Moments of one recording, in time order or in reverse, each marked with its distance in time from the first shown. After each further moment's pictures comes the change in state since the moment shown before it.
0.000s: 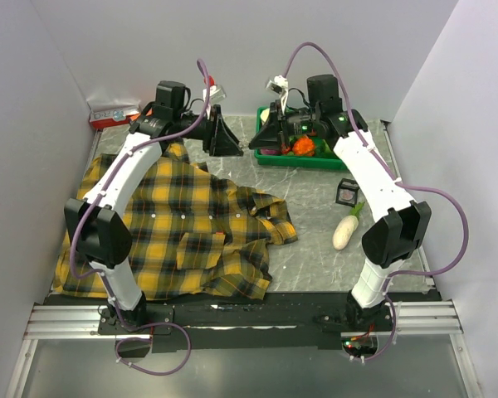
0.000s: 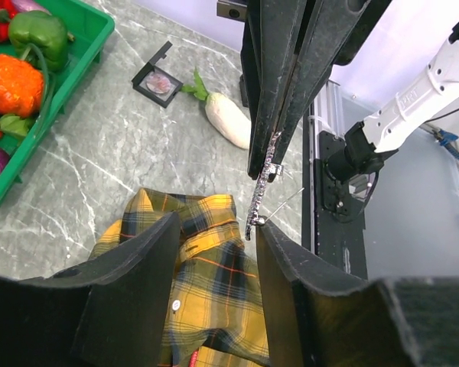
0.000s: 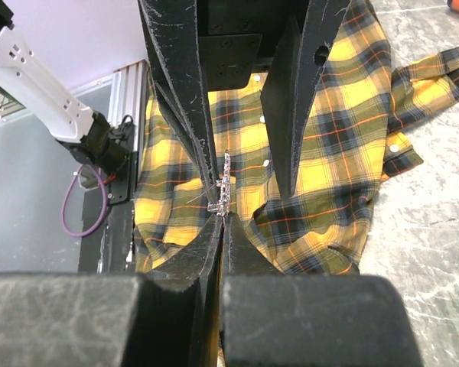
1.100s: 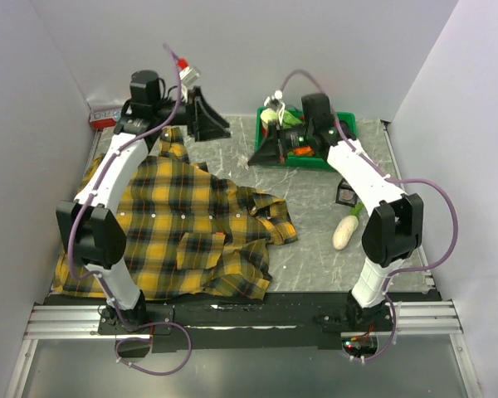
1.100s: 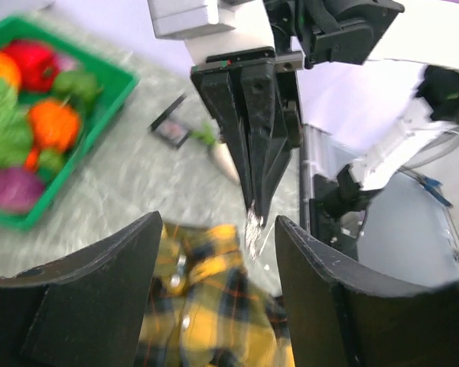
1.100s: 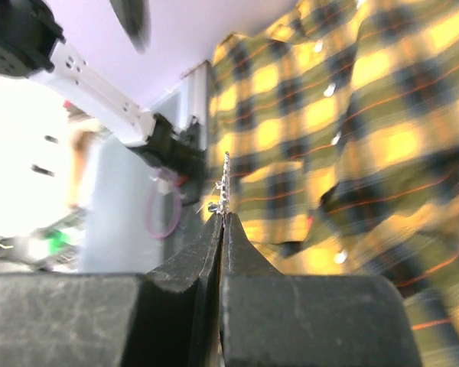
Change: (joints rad) left arm 0.109 -0.018 -0.049 0.378 0.110 -0.324; right arm -0.019 0.006 -0.227 0.197 -0.129 0.281
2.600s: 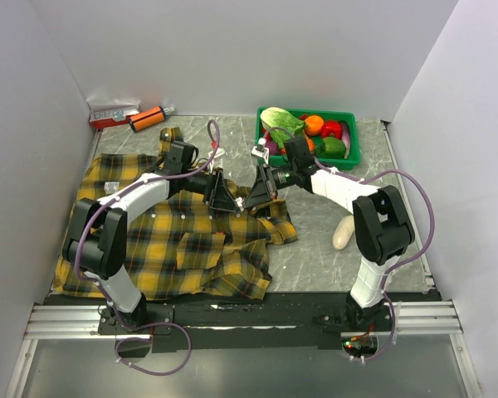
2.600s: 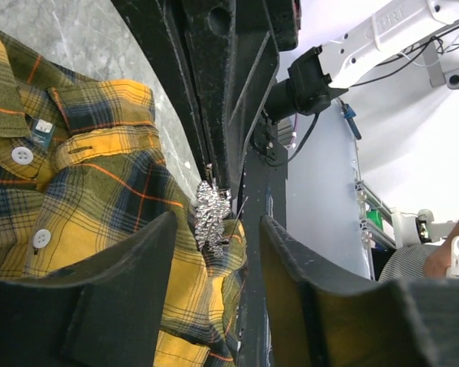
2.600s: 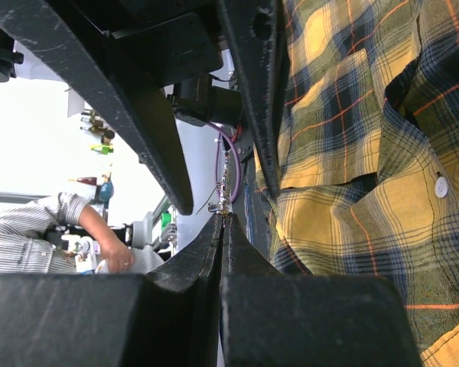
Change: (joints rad) left arm -0.136 -0.074 -0.610 -0.085 0.009 0.164; right arm 0.077 0.036 -0.433 0.299 -0.058 0.307
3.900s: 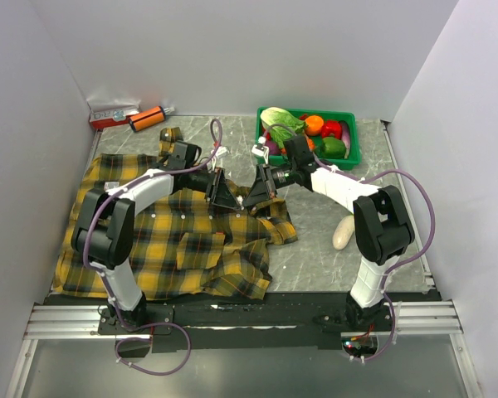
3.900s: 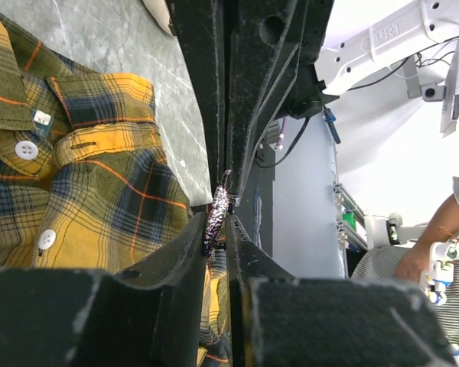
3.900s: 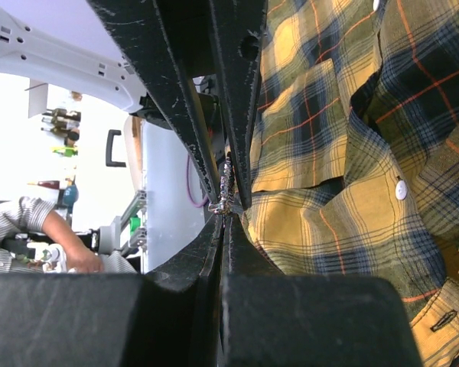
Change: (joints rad) left arm 0.006 0.091 0.055 -0.028 0.026 -0.026; right arm 0.002 0.000 0.030 -0.067 0.065 -0.108
